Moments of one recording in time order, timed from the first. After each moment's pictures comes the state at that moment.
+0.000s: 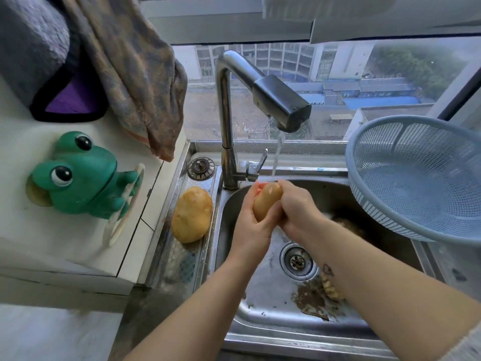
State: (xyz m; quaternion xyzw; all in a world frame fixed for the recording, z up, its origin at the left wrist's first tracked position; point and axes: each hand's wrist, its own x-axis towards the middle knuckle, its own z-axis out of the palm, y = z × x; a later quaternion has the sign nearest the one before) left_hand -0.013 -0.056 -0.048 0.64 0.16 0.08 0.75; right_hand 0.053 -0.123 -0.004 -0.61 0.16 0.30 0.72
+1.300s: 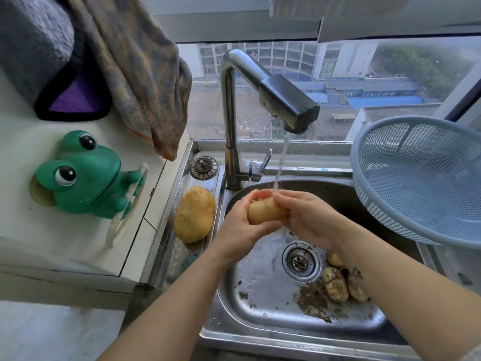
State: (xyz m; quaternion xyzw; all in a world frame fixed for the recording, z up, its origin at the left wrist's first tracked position) left_hand -0.018 -0.019 -0.041 0.74 0.13 -0.03 0.66; right_hand 0.059 -0.161 -0.012 -0.53 -0.06 0.44 0.72
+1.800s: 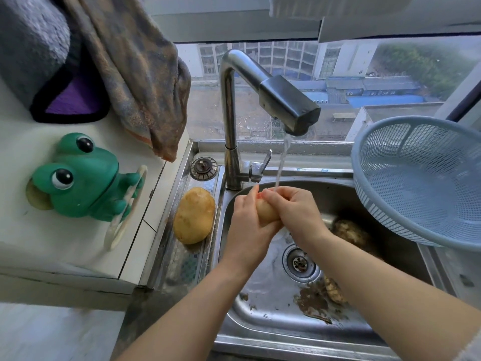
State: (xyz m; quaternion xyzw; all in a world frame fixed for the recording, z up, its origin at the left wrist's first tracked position) left_hand -0.017 -0.044 -0.031 0.83 0.15 0.10 0.52; right_hand 0.049 -0.133 -0.023 -0.73 -0.04 0.20 0.66
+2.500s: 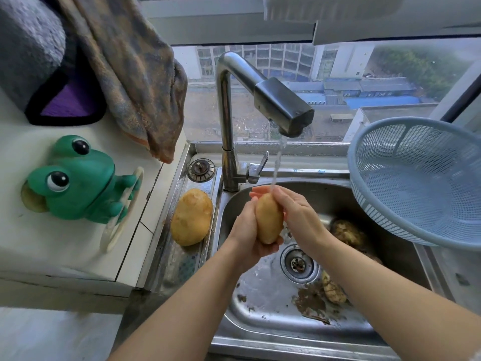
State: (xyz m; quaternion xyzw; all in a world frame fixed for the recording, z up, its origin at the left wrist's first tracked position) left_hand -0.002 -0.047 -0.030 0.47 0.31 -0.13 0.81; right_hand 0.047 -0.145 -0.022 -0.67 -0.14 0.24 0.69
